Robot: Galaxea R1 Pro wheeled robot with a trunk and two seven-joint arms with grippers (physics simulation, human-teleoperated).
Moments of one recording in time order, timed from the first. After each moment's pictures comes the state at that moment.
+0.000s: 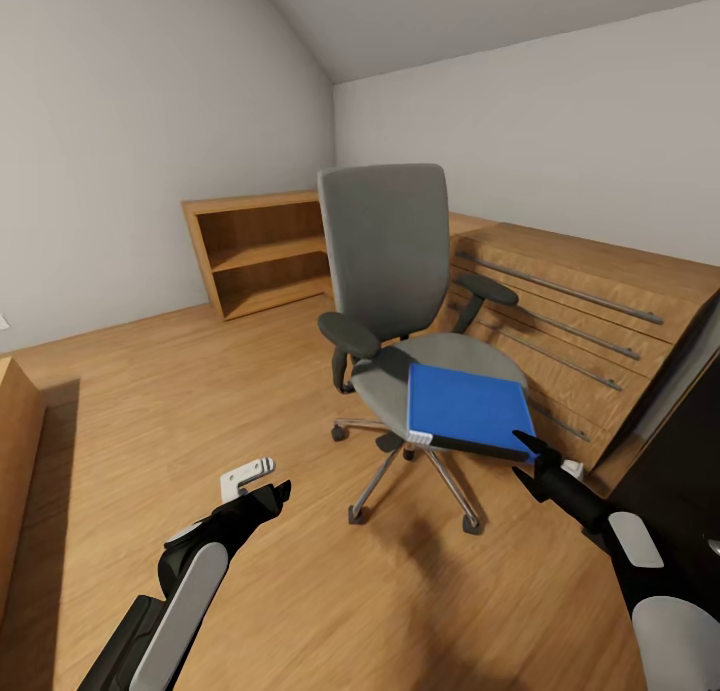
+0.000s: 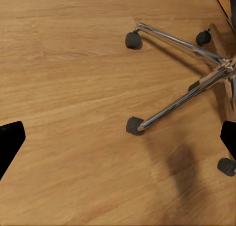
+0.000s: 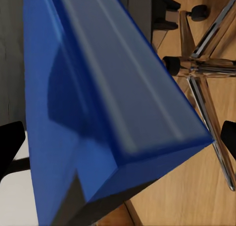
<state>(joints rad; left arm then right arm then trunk) -0.28 0.02 -0.23 -1.60 0.74 0.61 0.59 -0.66 -0.18 -0.54 -0.66 -0.89 0.74 0.47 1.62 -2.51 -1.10</state>
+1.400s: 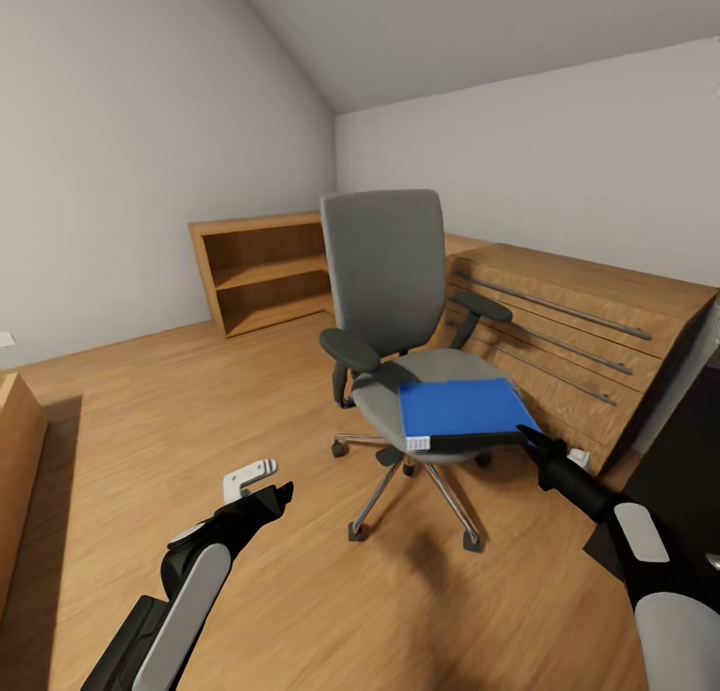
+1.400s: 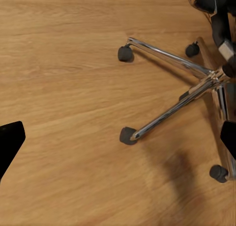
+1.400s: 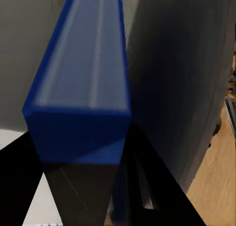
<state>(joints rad) -0.28 0.02 -0.24 -1.59 0.73 0.61 0.60 -0.66 -0.18 -0.54 -0.74 -0.89 0.74 0.47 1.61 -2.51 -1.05</state>
